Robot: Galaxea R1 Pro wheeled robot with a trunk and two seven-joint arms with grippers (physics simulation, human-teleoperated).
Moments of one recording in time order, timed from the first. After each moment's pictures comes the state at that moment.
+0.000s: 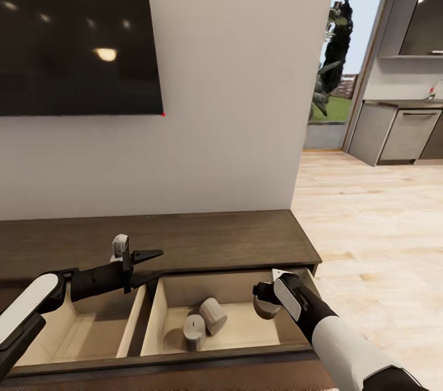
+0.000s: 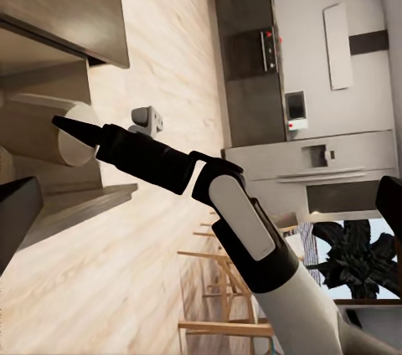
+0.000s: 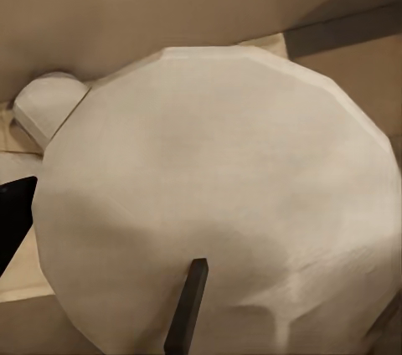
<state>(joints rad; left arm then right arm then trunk) -0.41 0.51 -0.24 -1.39 1.79 1.00 -0.09 -0.73 0.05 0.29 -0.50 -0.59 0.58 -0.28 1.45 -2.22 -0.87</state>
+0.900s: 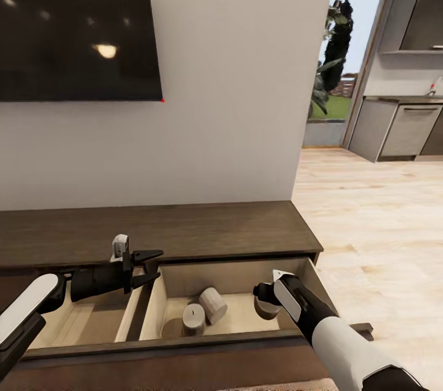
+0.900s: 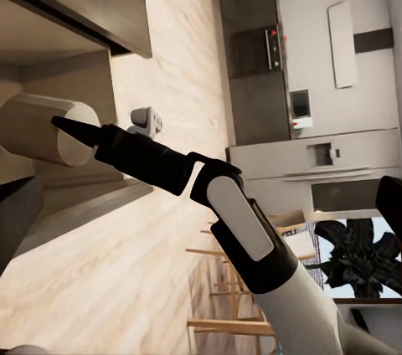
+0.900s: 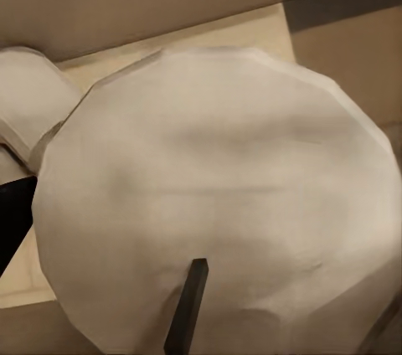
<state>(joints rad) -0.41 0.51 -0.24 -1.39 1.79 1.00 -0.09 -0.73 0.05 0.29 -0.49 -0.59 0.56 -0.28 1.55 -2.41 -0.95</state>
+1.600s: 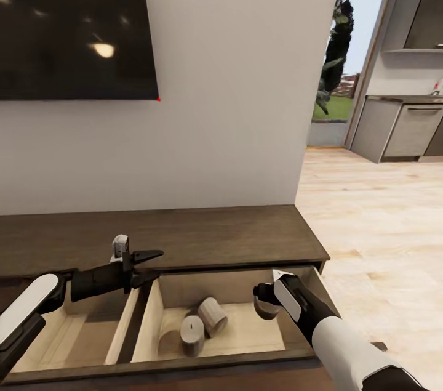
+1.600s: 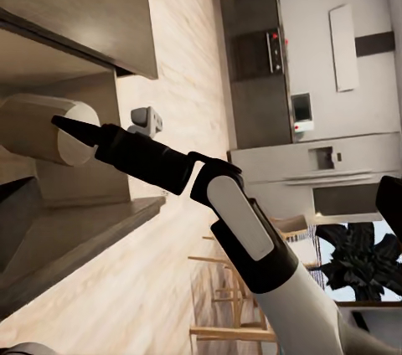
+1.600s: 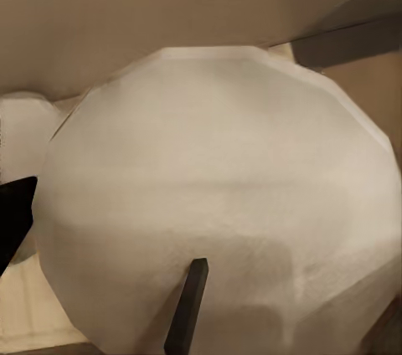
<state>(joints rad) -0.40 0.51 -0.24 -1.39 1.79 1.00 -0.09 -0.73 0.05 0.29 -0.49 -0.59 0.56 -0.28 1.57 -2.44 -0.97</state>
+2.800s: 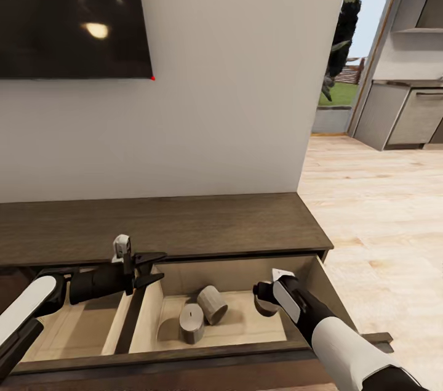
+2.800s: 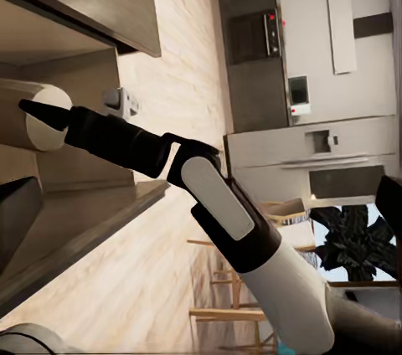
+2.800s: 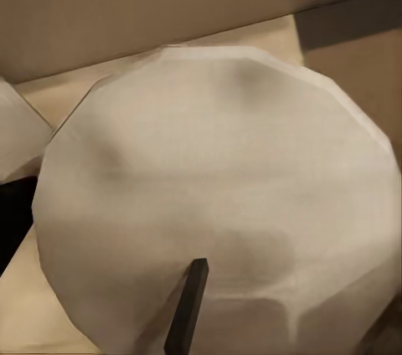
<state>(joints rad) -0.37 0.51 -0.24 -1.49 1.79 1.00 -0.09 -0.73 0.05 0.32 -0.48 -0.59 0.51 -0.28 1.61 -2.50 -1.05</state>
